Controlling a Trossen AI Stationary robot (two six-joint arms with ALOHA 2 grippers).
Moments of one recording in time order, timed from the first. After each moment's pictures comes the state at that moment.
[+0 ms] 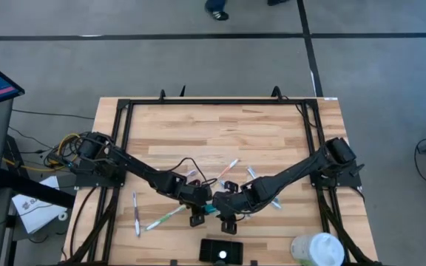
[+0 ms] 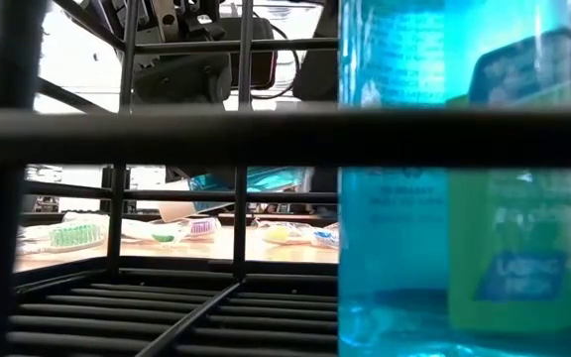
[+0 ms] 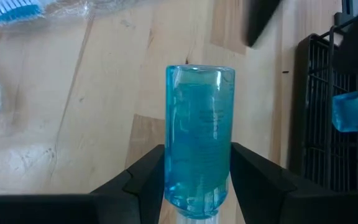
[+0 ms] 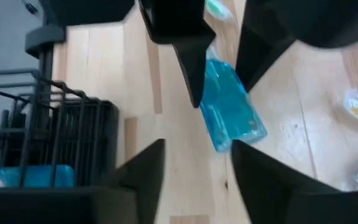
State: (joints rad) left arm -0.35 1.81 1.03 -0.13 0.01 -0.58; right arm 0.42 1.91 1.39 -0.43 0.11 0.52
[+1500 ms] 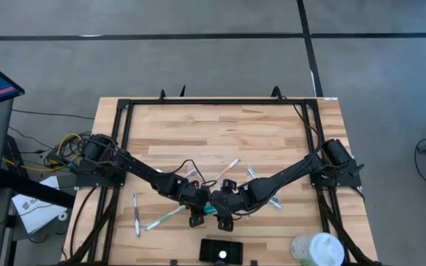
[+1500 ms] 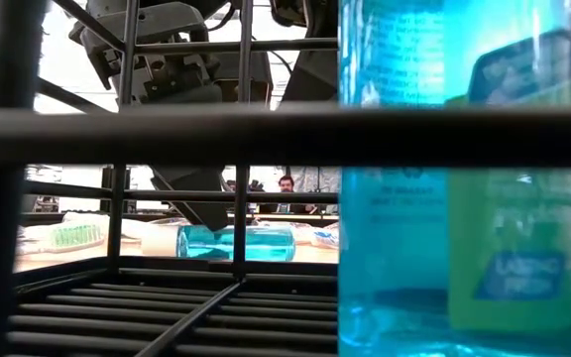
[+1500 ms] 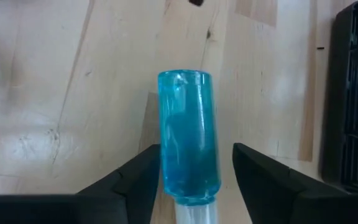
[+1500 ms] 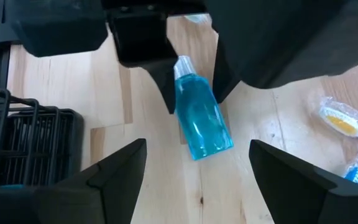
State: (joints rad) left arm -0.35 1.86 1.02 -0.14 0.01 -0.58; right arm 0.41 1.95 1.39 -0.41 0.18 0.50
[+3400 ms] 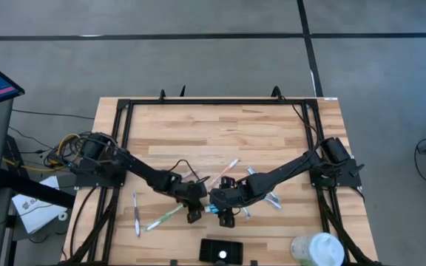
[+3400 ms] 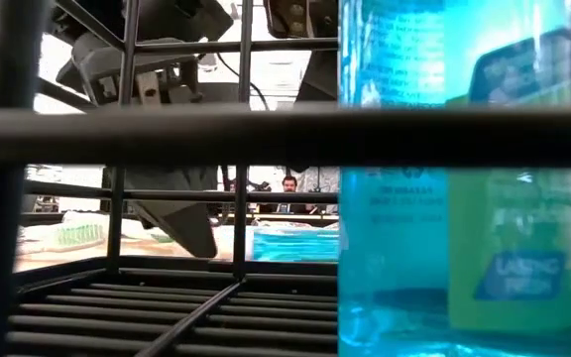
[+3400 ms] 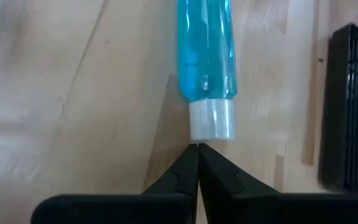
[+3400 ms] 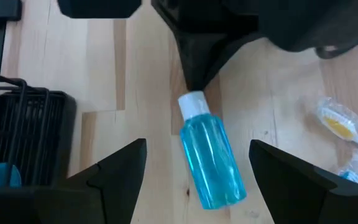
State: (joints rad) left arm -0.31 1.85 0.84 0.13 0.06 -0.69; right arm 0.37 1.95 1.39 -0.44 0.09 0.40
